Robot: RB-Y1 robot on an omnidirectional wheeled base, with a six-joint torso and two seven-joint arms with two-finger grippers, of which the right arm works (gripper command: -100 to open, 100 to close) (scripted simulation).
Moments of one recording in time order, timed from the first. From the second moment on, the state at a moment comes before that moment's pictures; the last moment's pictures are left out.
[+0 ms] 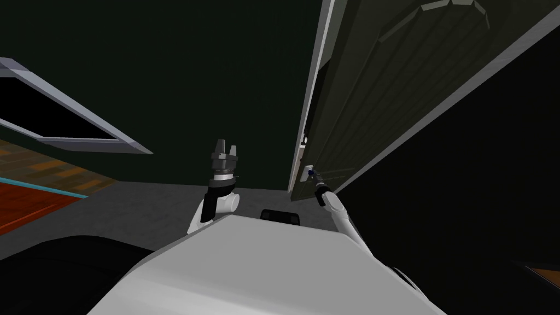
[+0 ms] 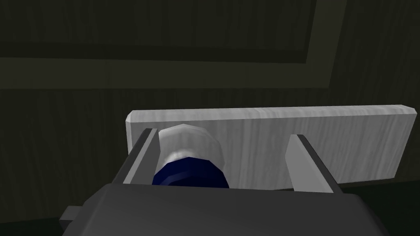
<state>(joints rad) 0.01 -0.33 0.10 -1.36 1.49 -0.02 1.38</state>
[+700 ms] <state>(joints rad) 0.00 -0.37 0.13 -1.37 1.51 0.03 1.34</state>
